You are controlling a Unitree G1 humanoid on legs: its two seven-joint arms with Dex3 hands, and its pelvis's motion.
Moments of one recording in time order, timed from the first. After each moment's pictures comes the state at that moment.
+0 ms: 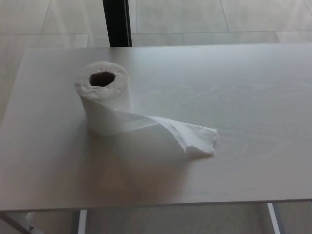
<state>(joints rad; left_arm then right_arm) -0.04 0.74 0.02 1.23 0.22 -0.05 -0.16 0.22 -0.95 -0.33 1.15 -0.03 -0.05 0.26</state>
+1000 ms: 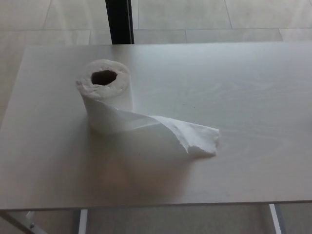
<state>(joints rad) -0.49 0.85 0.43 1.16 0.06 -0.04 -0.12 -0.09 -0.98 -0.62 0.63 0.11 -0.05 0.32</state>
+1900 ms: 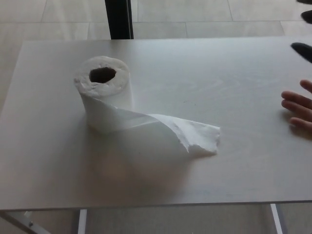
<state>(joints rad) -0.74 0.73 0.09 0.32 0.19 0.12 -0.11 -0.53 -0.59 0.04 0.08 -0.05 0.13 0.31</state>
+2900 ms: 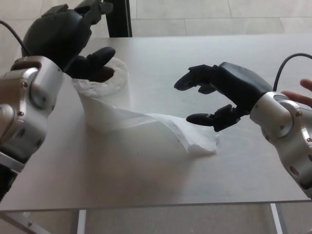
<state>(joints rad) -0.62 0.64 -0.43 0.09 0.54 0.29 -0.11 -0.56 -0.44 0.48 0.05 -0.40 0.30 0.26</state>
